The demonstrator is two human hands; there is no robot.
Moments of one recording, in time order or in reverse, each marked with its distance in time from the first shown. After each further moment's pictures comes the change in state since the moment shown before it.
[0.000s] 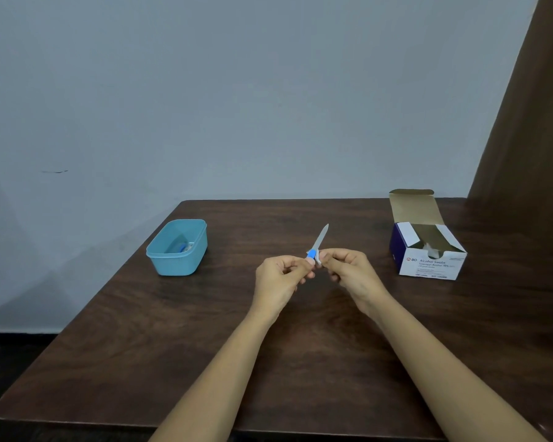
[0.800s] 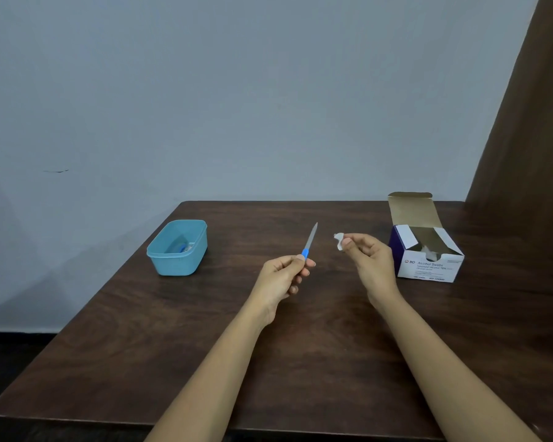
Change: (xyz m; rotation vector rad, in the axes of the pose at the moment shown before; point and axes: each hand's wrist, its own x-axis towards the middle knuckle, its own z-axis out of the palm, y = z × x) left_hand -0.001 0.014 -0.005 -0.210 -0.130 -0.270; right_hand 0.015 0.006 -0.021 0.037 0.292 -0.230
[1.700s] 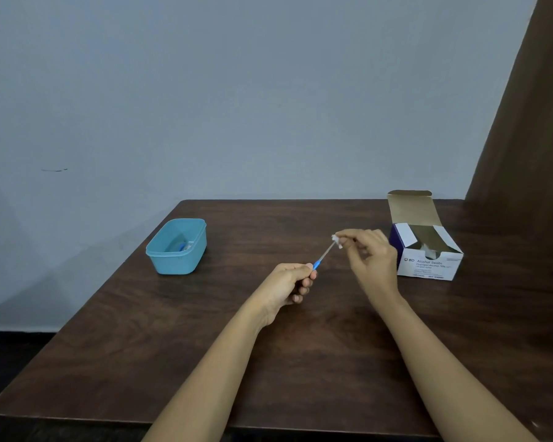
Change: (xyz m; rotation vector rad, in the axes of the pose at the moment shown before) left_hand -0.001 0.001 0.001 0.091 -0.222 -0.103; right_hand 0.001 0.006 -0.005 -0.464 0.091 -0.657
